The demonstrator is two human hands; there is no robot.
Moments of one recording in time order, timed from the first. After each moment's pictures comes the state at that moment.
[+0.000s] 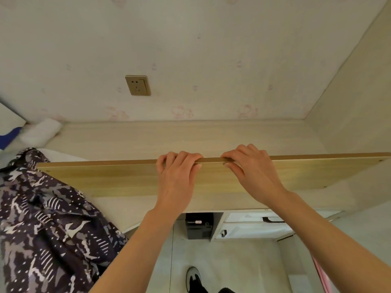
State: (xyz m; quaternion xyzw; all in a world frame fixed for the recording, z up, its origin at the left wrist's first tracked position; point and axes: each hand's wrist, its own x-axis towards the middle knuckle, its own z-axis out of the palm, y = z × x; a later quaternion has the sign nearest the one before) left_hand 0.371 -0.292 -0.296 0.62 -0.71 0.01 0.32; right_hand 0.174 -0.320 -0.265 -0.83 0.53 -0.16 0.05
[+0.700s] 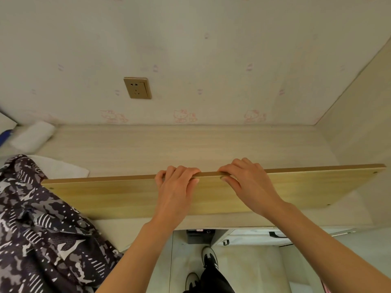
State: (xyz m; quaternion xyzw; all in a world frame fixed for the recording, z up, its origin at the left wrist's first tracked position) left_hand 0.397 -0.334 -0.326 0.64 -0.71 -0.07 0.29; right_hand 0.195 -0.371 -0.293 -0.84 0.52 -0.11 0.10
